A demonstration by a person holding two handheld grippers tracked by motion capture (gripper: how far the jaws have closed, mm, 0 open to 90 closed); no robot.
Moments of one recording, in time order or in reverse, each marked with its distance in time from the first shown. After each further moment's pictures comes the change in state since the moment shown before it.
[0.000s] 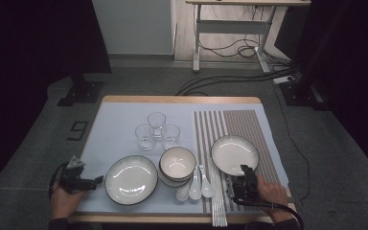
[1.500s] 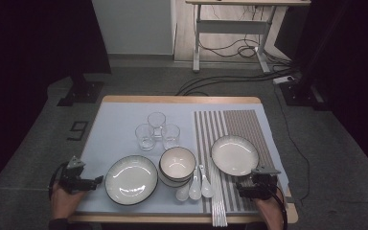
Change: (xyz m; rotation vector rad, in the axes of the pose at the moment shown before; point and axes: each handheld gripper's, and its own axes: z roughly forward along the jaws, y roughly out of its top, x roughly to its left) left arm 0.000 0.000 0.000 -0.002 0.001 0.000; right arm -0.002 -0.060 0.023 -0.080 0.437 1.217
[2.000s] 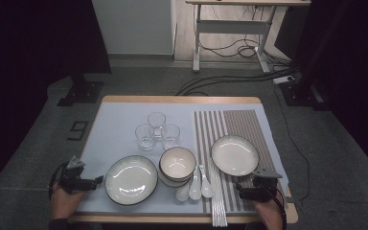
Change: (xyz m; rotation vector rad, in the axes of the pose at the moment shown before) left arm 0.000 0.000 0.000 0.000 0.000 0.000; right arm 0.001 -0.008 0.001 -0.068 0.000 -0.003
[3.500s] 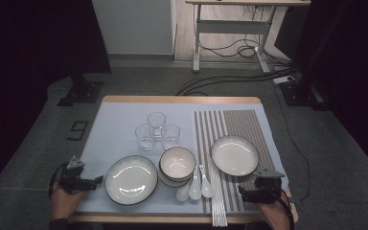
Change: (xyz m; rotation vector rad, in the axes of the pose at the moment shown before) left arm 0.000 0.000 0.000 -0.001 0.000 0.000; right arm 0.006 0.012 -0.028 0.068 -0.002 -0.048
